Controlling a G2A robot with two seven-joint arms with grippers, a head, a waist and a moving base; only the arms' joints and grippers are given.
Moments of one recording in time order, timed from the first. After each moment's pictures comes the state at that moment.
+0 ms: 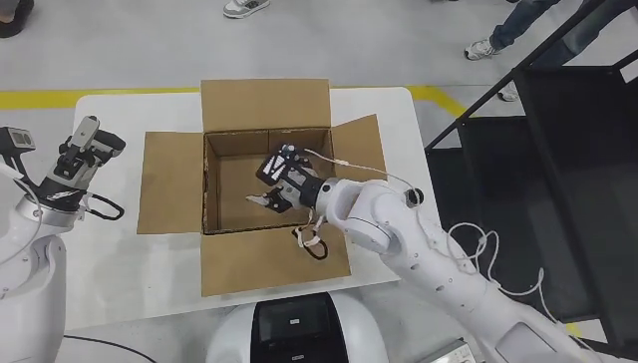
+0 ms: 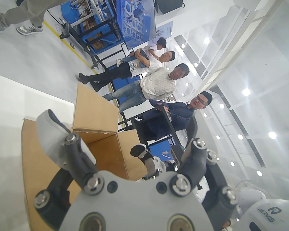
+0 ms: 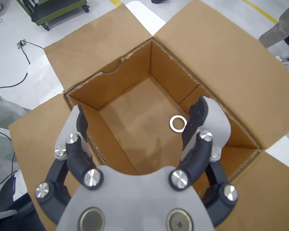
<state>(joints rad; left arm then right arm) 1.44 -1.06 -1.77 -1.64 -0.29 -0.41 -0.63 -1.07 -1.24 0.82 -1.79 -1.06 -0.13 0.61</state>
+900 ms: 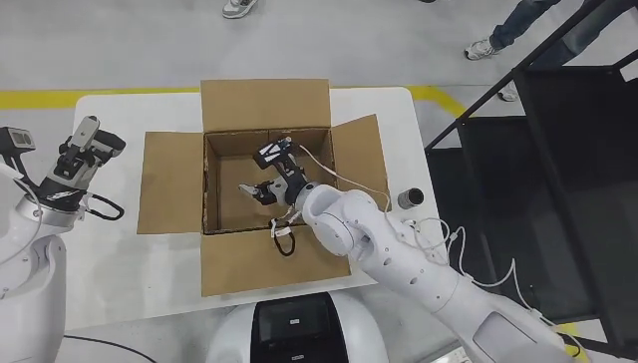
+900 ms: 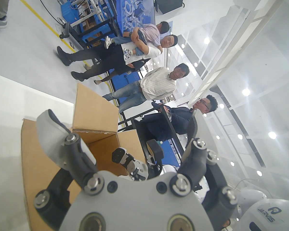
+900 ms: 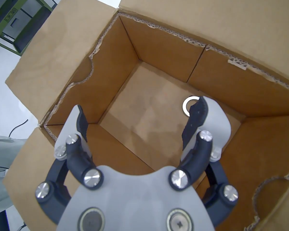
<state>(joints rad) 1.44 -1.06 -1.77 -1.64 -0.29 -0.41 -0.63 -1.05 -1.31 0.75 -1.65 -0.92 0.19 0.52</state>
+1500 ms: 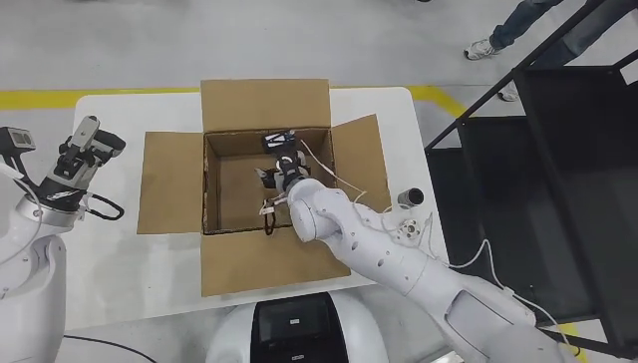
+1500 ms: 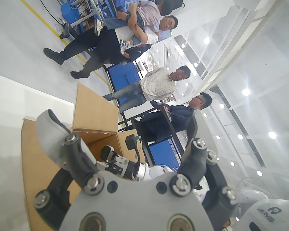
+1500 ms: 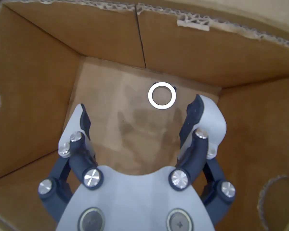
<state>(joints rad) 1.44 -1.06 -1.77 -1.64 -0.29 -0.41 -0.63 -0.92 -1.44 0.63 -1.34 -0.88 0.55 0.47</state>
